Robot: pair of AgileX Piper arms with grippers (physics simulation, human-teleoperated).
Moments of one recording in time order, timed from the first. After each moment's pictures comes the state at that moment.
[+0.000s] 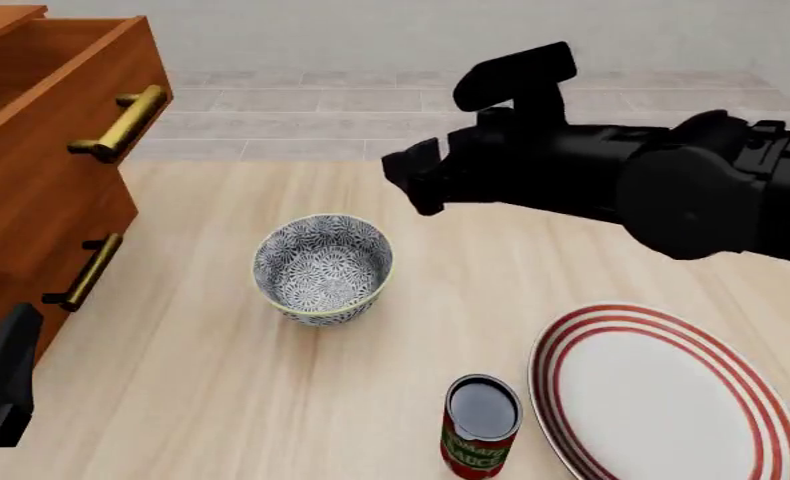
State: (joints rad) left arm 0.00 0.00 0.00 0.00 0.00; right arm 0.68 1.38 -0.96 0.04 0.06
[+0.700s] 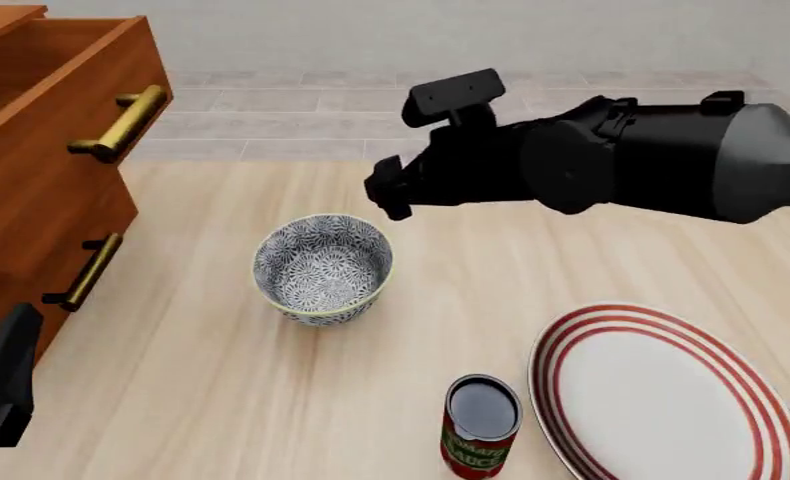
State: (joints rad) left arm 0.00 0.00 0.00 0.00 0.00; right arm 0.66 1.62 -1.15 0.19 0.07
